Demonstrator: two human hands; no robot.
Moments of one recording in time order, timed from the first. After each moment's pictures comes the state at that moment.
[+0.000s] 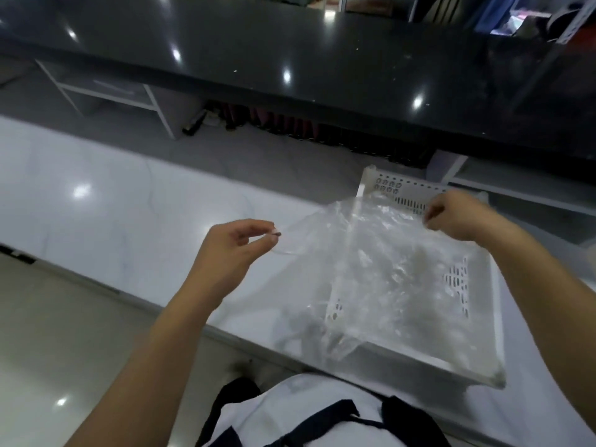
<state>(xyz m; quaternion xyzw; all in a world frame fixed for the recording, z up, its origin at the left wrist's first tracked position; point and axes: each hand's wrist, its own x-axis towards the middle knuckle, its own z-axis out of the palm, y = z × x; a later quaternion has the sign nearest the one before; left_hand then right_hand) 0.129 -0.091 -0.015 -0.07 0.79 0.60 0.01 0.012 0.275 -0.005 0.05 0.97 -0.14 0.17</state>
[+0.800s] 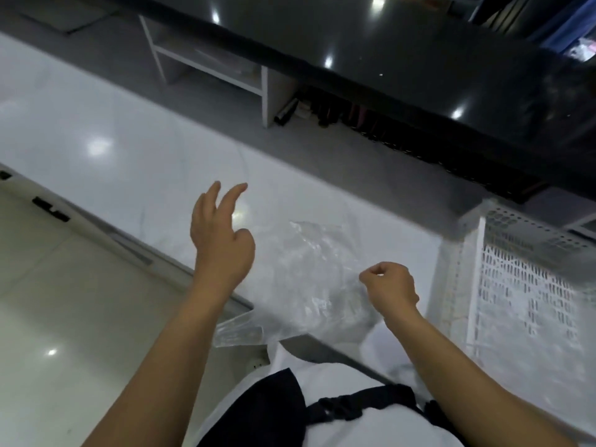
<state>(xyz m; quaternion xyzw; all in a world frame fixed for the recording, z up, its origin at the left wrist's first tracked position) 0.122 -0.309 -0.029 -0.20 0.86 0.45 -0.12 0.089 -0.053 -0.091 0.23 0.91 -0.33 0.13</state>
